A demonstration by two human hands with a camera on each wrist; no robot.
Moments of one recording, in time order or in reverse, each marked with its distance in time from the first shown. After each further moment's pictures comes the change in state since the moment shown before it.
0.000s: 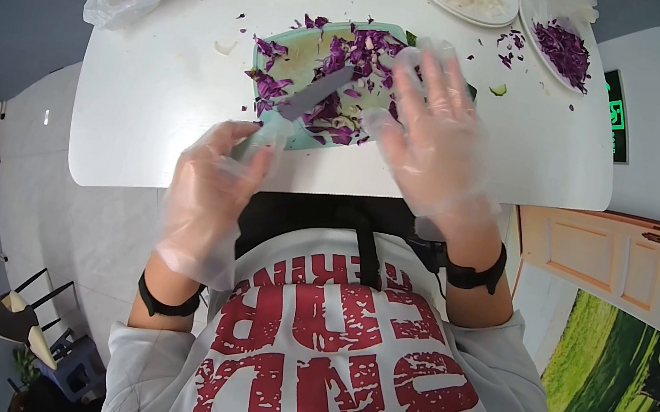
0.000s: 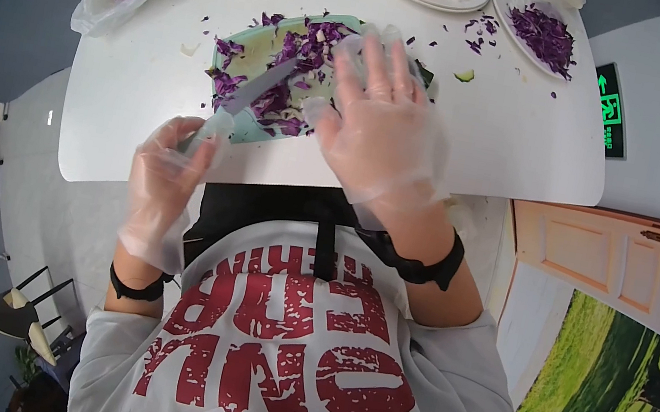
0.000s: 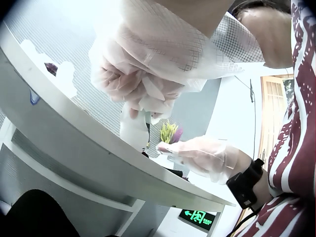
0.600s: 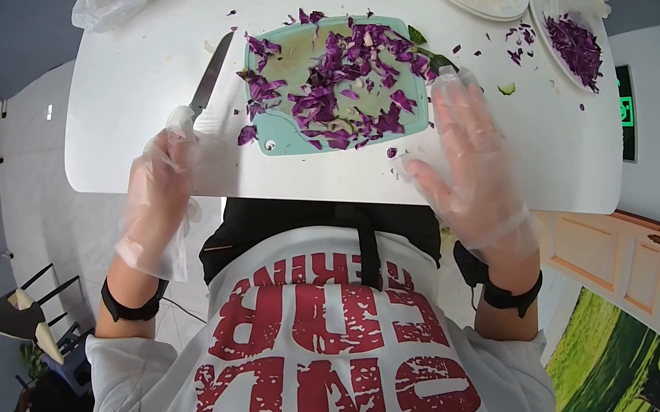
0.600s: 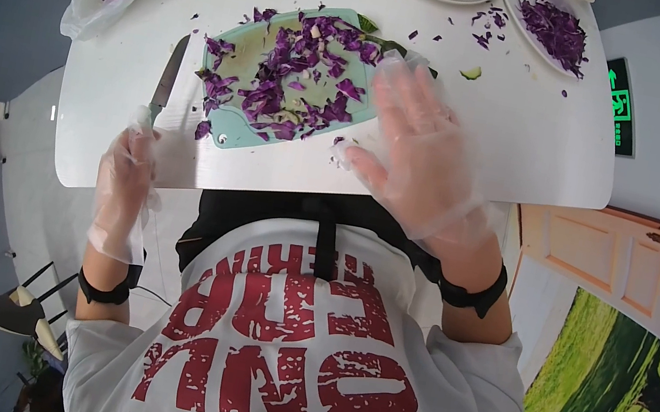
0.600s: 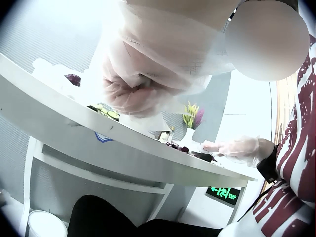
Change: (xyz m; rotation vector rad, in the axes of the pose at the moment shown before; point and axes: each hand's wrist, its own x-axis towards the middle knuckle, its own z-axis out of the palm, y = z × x) left_hand 0.012 -0.053 -0.032 0.196 0.023 -0.286; right_hand -0.018 0.043 -0.028 0.149 -0.207 -0.147
